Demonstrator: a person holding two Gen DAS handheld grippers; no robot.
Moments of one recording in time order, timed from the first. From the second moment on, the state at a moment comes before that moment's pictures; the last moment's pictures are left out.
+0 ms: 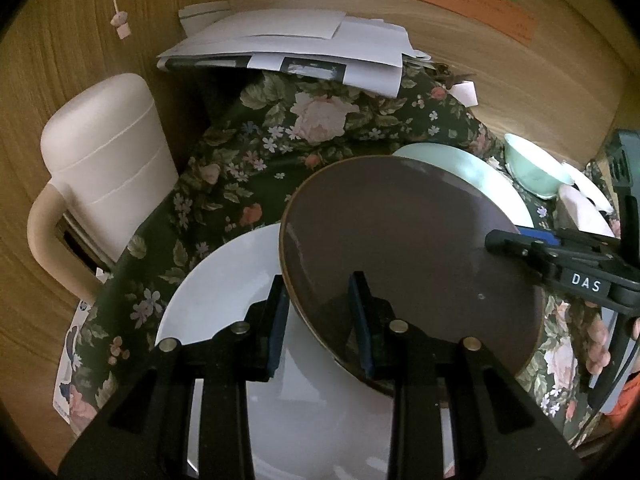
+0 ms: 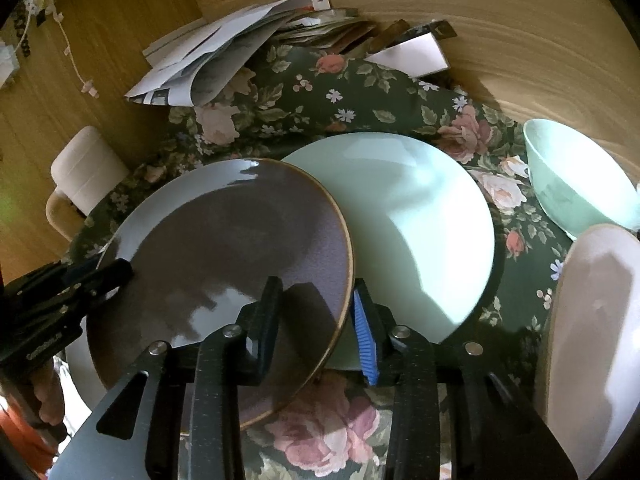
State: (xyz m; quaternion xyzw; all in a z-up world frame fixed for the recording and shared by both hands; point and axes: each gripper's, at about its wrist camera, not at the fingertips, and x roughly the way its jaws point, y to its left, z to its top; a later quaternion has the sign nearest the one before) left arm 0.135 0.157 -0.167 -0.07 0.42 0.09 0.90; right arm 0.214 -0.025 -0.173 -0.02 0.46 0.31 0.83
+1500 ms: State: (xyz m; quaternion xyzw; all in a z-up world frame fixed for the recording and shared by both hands) left arm 0.085 0.087 -0.135 -0.07 0.38 0.04 0.92; right arm 0.128 -0.098 -0.140 0.01 0.41 0.26 0.87
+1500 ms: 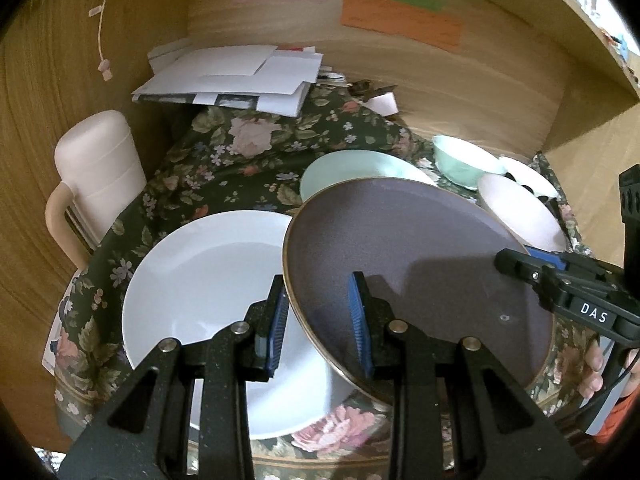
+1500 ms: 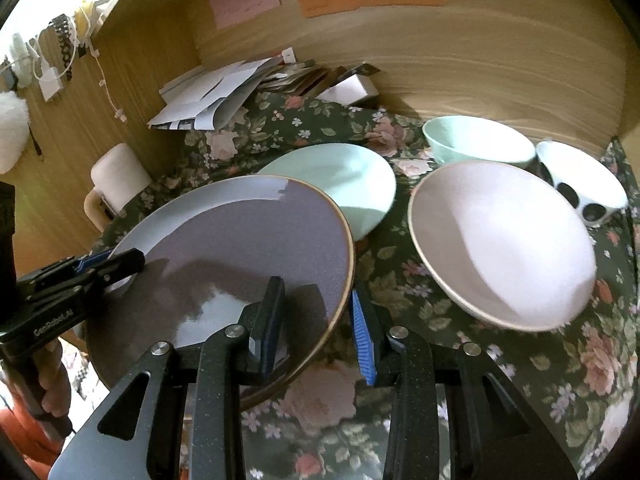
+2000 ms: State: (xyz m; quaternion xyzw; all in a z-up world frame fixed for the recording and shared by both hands) left arm 0.067 0.056 -0.131 -0.06 0.38 0.02 0.92; right arm 0.103 -0.126 -0.137 0.03 0.41 0.25 0.88
